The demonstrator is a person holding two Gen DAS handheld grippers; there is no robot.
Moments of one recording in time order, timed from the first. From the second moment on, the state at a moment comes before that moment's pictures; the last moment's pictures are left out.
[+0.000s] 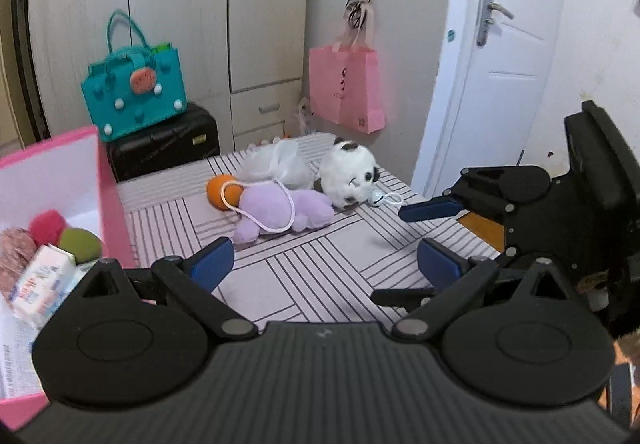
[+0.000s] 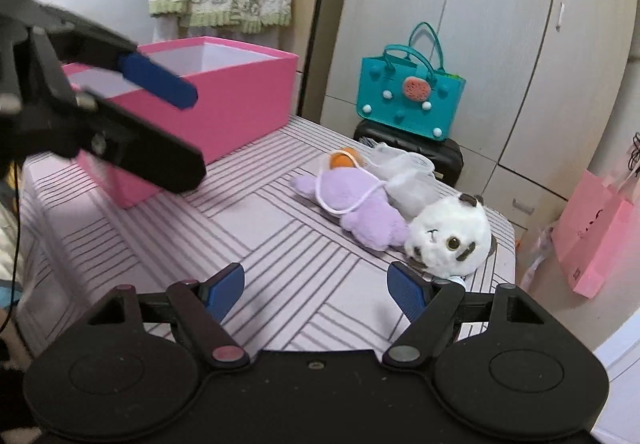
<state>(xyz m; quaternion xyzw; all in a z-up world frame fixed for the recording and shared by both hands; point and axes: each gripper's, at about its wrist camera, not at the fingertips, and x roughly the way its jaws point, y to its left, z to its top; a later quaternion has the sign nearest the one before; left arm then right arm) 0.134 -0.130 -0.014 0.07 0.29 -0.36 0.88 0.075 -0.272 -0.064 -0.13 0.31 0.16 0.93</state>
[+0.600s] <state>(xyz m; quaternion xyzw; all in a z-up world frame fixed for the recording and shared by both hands) 0.206 -0.224 -0.043 0.02 0.30 -0.40 0.87 0.152 -0.359 -0.102 -0.05 0.32 0.10 0.94</state>
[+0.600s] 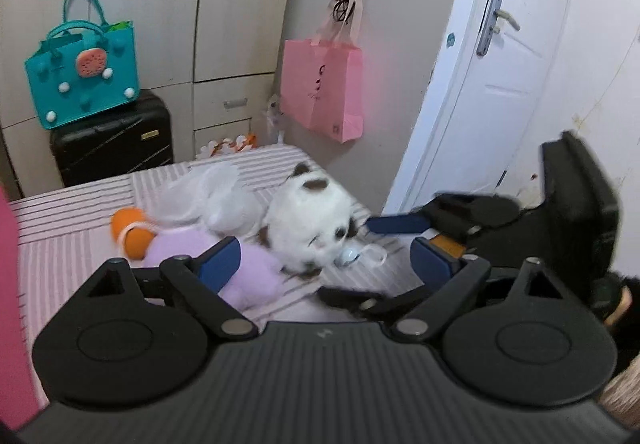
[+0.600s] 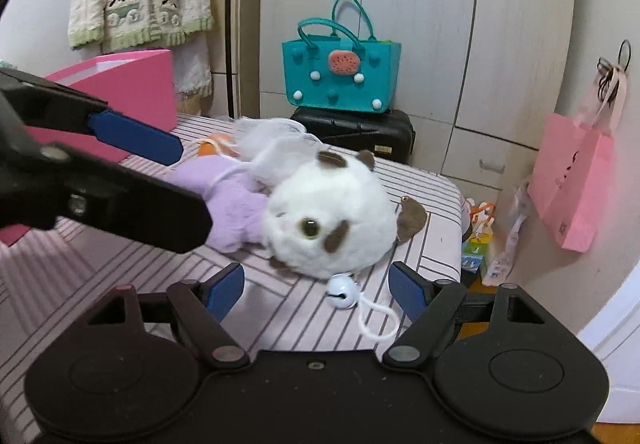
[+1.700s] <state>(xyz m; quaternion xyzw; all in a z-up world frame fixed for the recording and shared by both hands) 0.242 -0.272 -0.079 0.02 0.35 -0.32 0.88 0.170 -0.355 -0.107 -0.03 0.29 0.10 0.95</state>
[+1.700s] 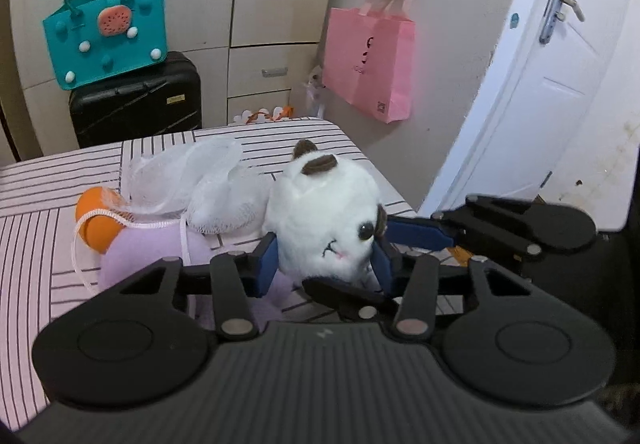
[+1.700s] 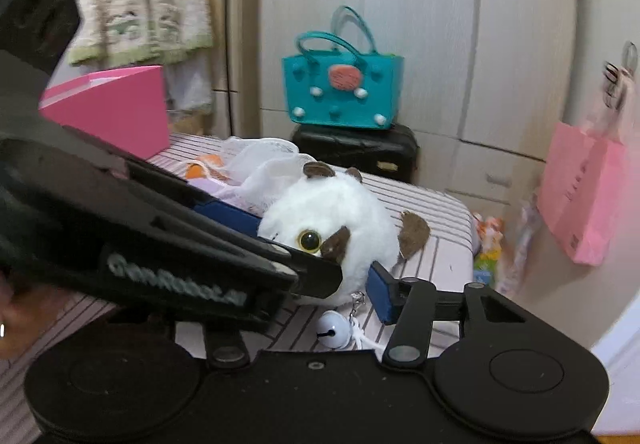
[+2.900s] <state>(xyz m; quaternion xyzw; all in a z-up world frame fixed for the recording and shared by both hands) 0.164 -0.193 -0.034 0.04 0.44 -0.41 0.80 0.071 -0.281 -0.049 -0.01 0.36 0.09 0.93</state>
